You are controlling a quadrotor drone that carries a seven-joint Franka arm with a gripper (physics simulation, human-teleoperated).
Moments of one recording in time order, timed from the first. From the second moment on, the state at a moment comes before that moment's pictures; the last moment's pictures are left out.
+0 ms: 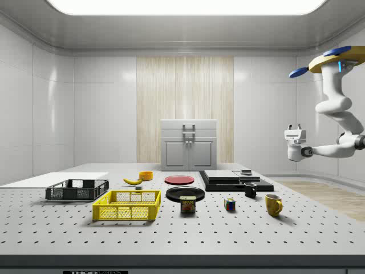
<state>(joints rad) 0.00 -0.79 0.00 -2.34 0.00 1.55 0.79</state>
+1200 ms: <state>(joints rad) -0.01 -0.70 0.00 -2.04 0.00 1.36 0.78</state>
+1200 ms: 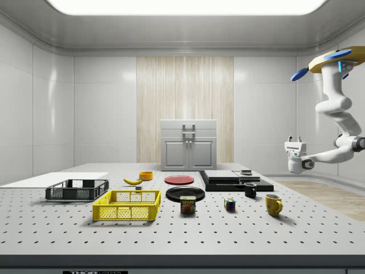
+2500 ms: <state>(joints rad) -0.01 -0.71 0.01 -2.05 -0.01 1.38 0.78</state>
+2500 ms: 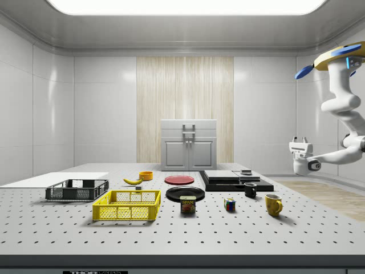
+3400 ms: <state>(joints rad) -0.06 -0.73 0.18 -2.08 -0.24 1.40 0.81</state>
